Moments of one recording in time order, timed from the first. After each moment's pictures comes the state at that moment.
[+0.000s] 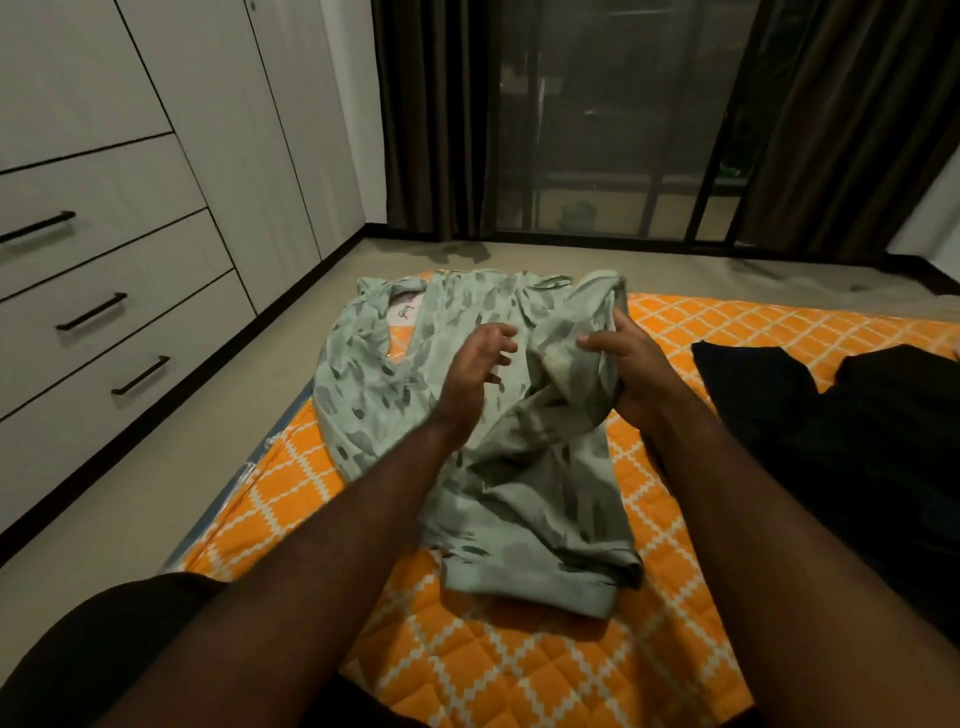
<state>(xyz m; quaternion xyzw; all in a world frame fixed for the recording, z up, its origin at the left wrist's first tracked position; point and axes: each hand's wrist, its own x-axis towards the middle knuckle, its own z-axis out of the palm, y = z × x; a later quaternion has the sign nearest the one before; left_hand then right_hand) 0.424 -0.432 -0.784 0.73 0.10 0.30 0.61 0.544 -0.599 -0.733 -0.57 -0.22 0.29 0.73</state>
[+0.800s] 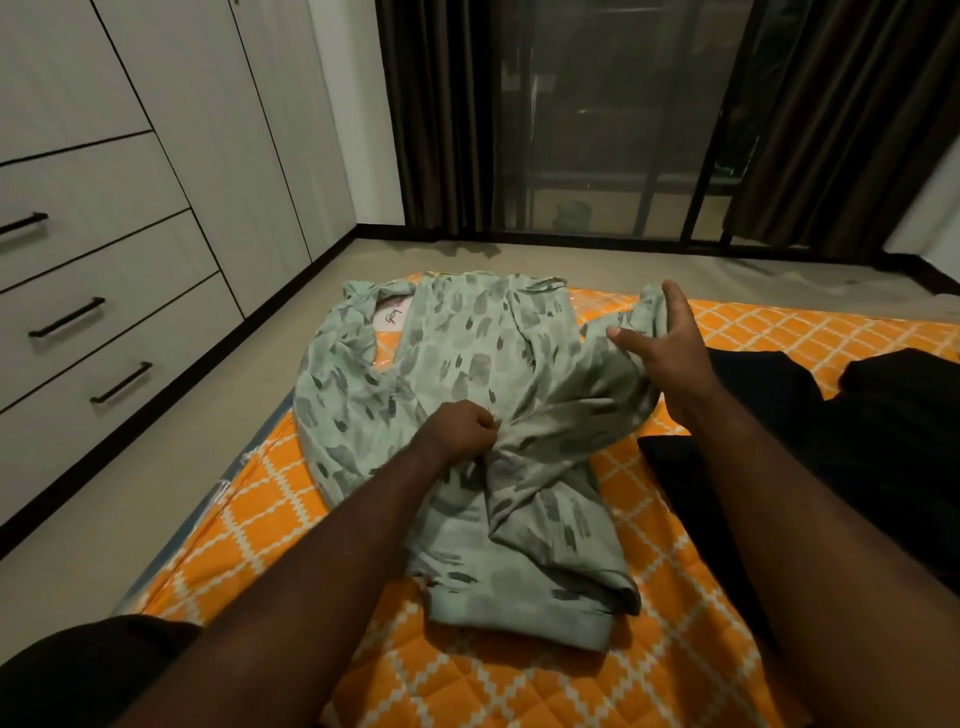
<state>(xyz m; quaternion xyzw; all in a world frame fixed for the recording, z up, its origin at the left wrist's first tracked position) 0.444 -0.399 -0.833 0.93 0.26 -0.02 0.26 0.608 -0.614 -0.749 -0.72 -0.21 0.09 0.65</state>
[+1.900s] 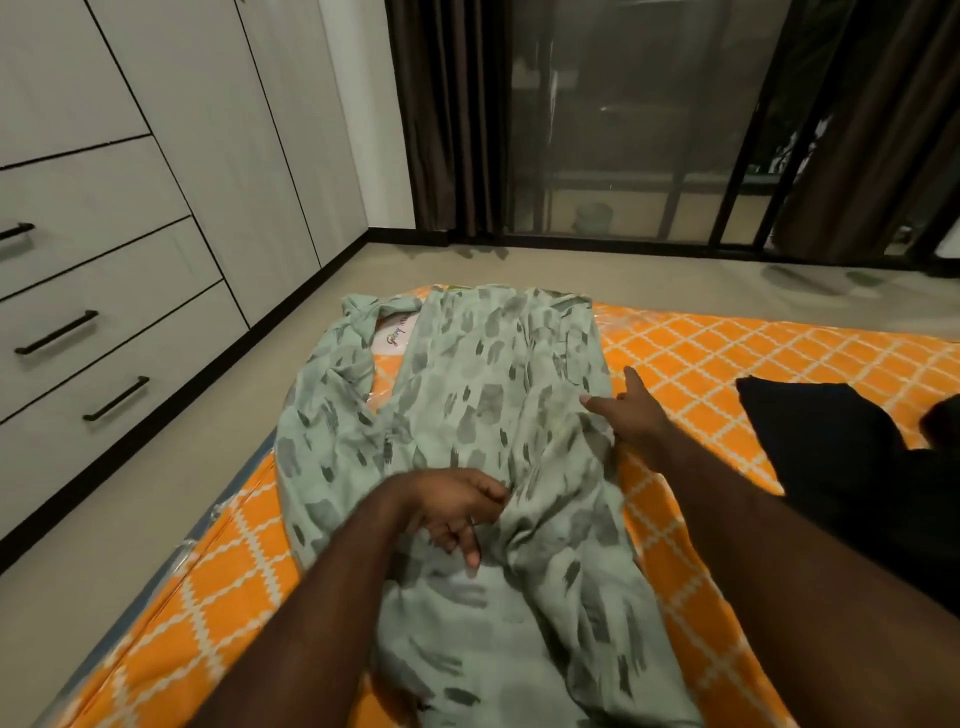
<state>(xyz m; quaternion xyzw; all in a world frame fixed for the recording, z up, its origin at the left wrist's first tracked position) 0.445 -0.367 -0.836 0.75 0.20 -0.30 0.55 0.696 -0.524 -0.863 -0.78 -0.14 0.27 0.55</state>
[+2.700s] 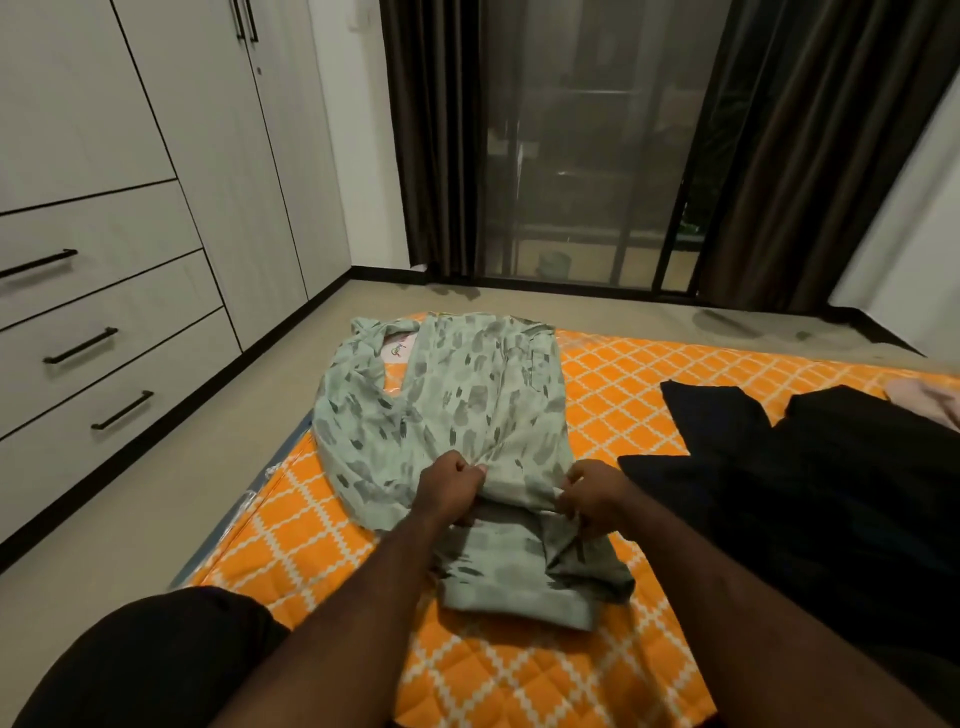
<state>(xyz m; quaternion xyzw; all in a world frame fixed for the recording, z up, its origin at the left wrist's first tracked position) 0.369 -0.451 -0.836 0.75 0.38 0.14 0.53 0.488 -0.632 -0.791 -0.89 -0.19 0.29 0.30</state>
